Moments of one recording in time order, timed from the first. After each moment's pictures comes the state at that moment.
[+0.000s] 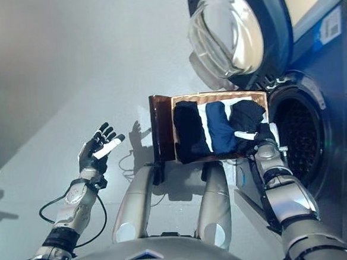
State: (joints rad) left arm 0.02 0.35 -0.20 0.44 -0.64 -0.18 0.05; right arm -0.47 -0.44 0.14 1.25 0.35 -0.11 -0.18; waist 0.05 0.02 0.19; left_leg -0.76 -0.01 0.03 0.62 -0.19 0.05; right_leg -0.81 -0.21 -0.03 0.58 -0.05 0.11
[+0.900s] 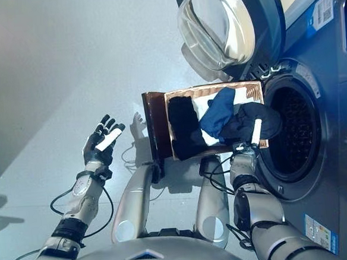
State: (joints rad) left arm -0.04 0.29 -0.20 0.46 -0.74 -0.20 0.08; right arm -0.50 -0.17 -0.25 1.16 1.48 -0.34 0.00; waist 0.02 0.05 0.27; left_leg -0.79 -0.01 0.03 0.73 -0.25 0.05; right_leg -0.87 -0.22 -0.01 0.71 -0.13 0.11
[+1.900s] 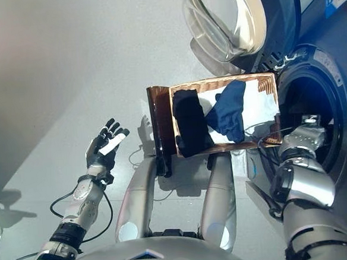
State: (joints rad) left arm -0.01 0.33 -0.26 0.44 -0.74 -0.20 0.05; right arm -0.70 -0.56 -0.44 1.28 1.50 -0.43 -0.20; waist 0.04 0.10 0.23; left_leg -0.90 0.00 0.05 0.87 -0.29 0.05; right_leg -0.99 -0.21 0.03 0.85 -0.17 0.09
